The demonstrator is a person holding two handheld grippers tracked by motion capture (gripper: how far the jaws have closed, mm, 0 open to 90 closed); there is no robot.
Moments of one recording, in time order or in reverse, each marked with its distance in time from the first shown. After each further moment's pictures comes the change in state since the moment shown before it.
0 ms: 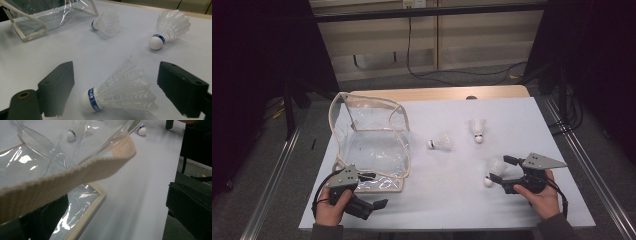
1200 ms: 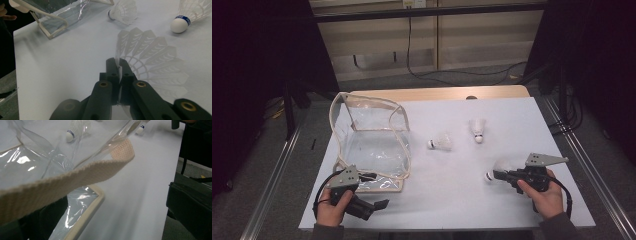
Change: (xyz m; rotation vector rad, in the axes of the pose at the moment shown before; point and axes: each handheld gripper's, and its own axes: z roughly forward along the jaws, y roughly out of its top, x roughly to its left) left arm -0.002 0.000 0.002 -0.010 -0.006 -0.004; right arm -0.001 0.004 -0.009 0.086 0.142 0.130
